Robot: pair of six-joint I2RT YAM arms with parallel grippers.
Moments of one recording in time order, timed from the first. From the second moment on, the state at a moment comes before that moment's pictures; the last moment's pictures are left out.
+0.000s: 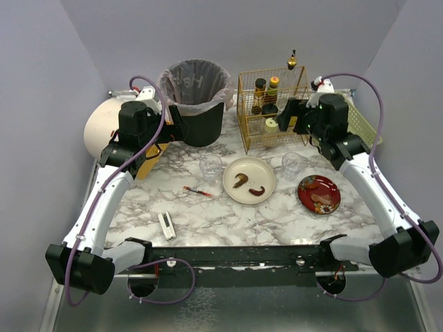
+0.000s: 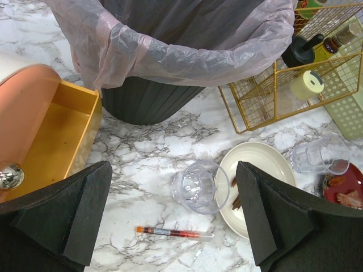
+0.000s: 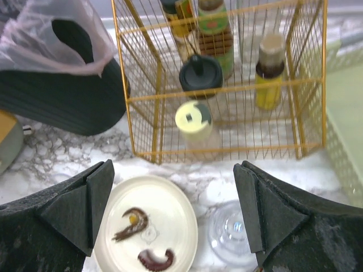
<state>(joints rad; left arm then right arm) -0.23 1.14 1.18 -0.44 0.13 -0.31 0.31 1.29 1.27 -0.32 0.04 0.22</state>
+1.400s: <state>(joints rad) -0.67 1.27 1.11 -0.45 -0.05 -0.37 0.31 1.09 1.03 -0.36 0.22 0.40</state>
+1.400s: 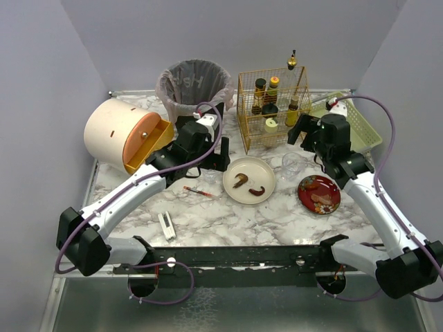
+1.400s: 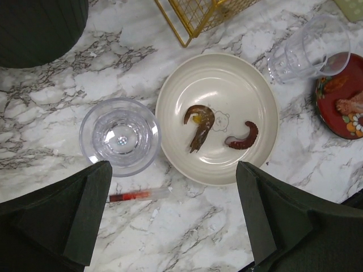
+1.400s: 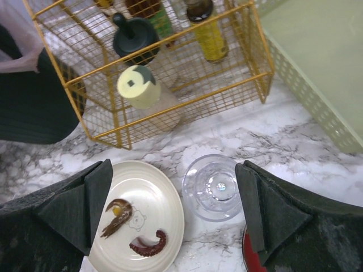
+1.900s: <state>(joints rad) -0.70 1.31 1.10 -0.40 -0.06 -0.37 0.31 1.21 1.02 -0.44 0.39 0.49</state>
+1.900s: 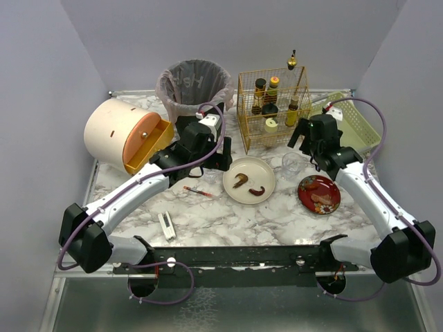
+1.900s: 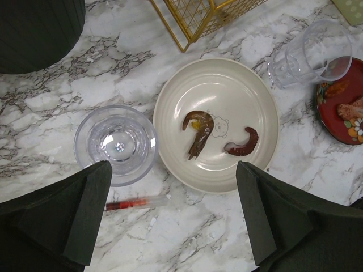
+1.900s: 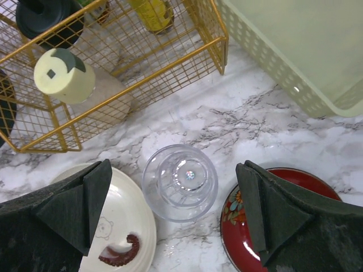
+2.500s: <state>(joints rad) -0.70 1.34 1.10 -0.40 -0.03 -0.33 -0.19 1.37 1.08 -0.38 0.14 0.48</state>
